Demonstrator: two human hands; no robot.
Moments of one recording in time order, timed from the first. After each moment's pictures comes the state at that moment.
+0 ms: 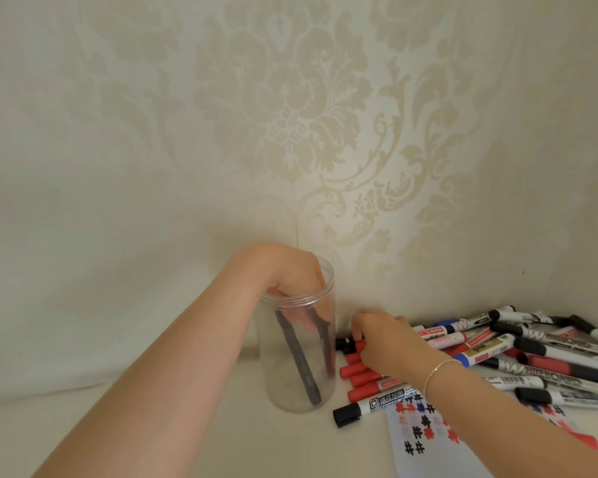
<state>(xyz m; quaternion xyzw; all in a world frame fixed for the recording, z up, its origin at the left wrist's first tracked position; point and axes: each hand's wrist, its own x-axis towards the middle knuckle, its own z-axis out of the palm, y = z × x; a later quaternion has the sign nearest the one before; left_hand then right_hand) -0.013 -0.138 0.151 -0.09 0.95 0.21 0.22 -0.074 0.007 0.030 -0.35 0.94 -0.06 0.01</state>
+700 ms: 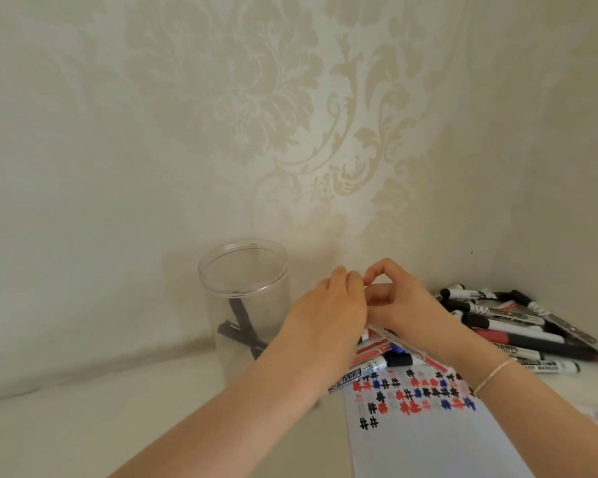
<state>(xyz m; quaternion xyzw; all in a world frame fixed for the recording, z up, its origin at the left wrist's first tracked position) 0.015 -0.037 0.084 0.05 0.99 -0.03 -0.09 -0.055 0.081 0.067 -0.27 0.74 -0.60 0.14</state>
